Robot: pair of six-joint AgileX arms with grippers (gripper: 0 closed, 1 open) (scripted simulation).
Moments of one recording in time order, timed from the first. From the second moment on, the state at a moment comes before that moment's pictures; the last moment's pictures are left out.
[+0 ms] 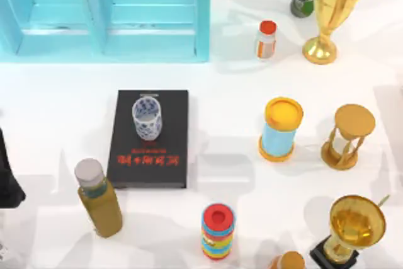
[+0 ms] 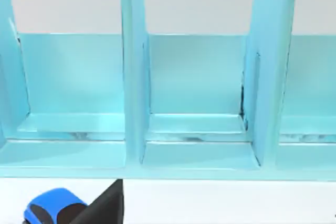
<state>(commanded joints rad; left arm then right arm) 0.00 0.00 0.00 0.00 0.00 0.00 0.00 0.00 0.00 0.00 0.00 0.00</state>
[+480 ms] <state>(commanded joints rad) -0.03 0.17 0.19 -0.12 0.02 -0.08 0.00 0.00 0.00 0.00 0.00 0.00</state>
